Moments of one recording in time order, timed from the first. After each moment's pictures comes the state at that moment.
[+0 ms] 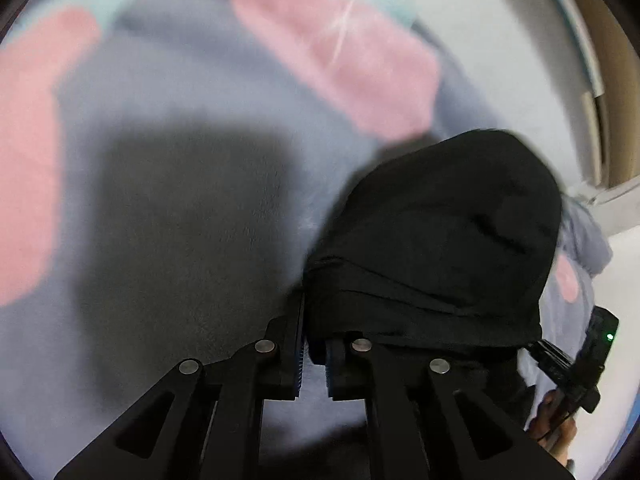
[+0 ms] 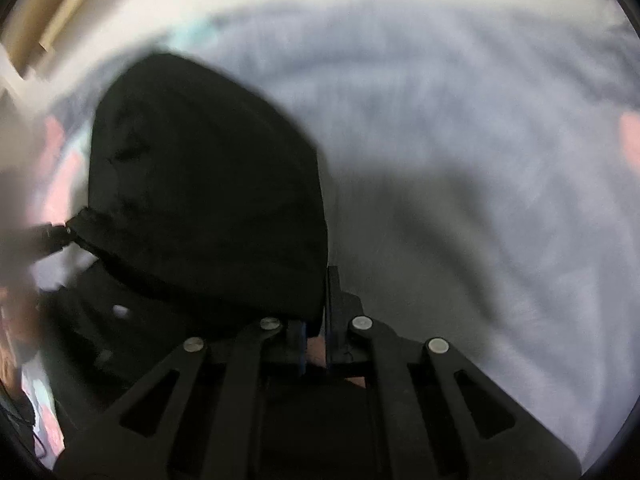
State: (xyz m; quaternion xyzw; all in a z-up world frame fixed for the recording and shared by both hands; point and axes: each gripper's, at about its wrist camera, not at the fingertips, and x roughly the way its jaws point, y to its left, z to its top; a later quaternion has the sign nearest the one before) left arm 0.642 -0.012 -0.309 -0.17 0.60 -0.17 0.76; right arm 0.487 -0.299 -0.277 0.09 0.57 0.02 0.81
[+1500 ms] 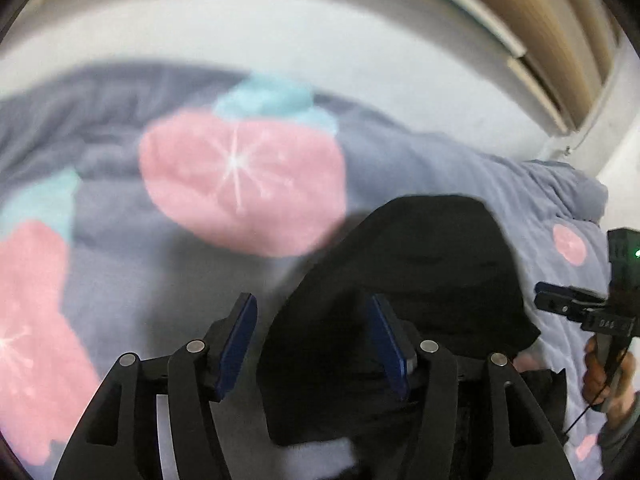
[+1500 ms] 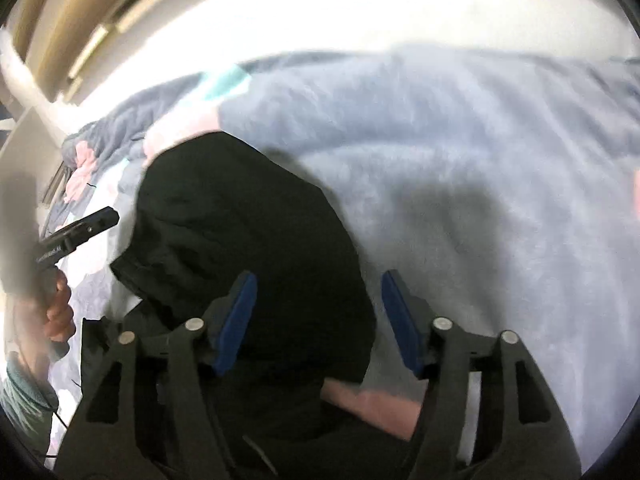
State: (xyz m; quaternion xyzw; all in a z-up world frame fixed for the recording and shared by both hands) left arm 0.684 -0.075 -0.228 -0.05 0.50 -0.22 0.84; right arm 0.493 -0.339 -0.217 0.14 0.53 0.08 0.84
